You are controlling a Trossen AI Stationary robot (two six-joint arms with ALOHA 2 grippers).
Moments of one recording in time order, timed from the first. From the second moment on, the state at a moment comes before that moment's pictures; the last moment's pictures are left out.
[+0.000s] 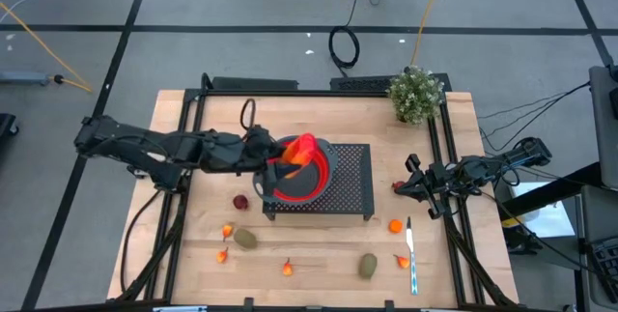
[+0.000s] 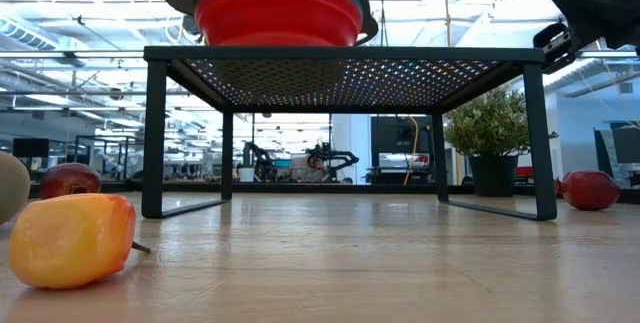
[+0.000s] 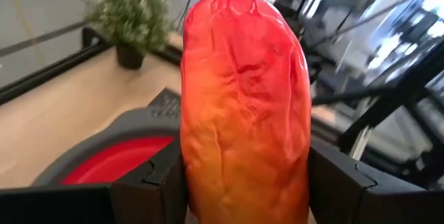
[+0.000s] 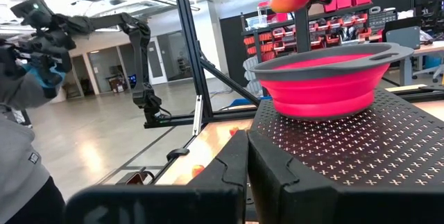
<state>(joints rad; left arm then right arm) -0.18 1.26 1.20 -0.28 -0.31 -0.50 0.36 0.06 0.02 0.19 0.08 0.20</state>
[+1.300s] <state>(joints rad) -0.08 1.62 1.61 -1.00 -0.09 -0.43 0.36 0.06 0.02 0.19 0.08 0.20</state>
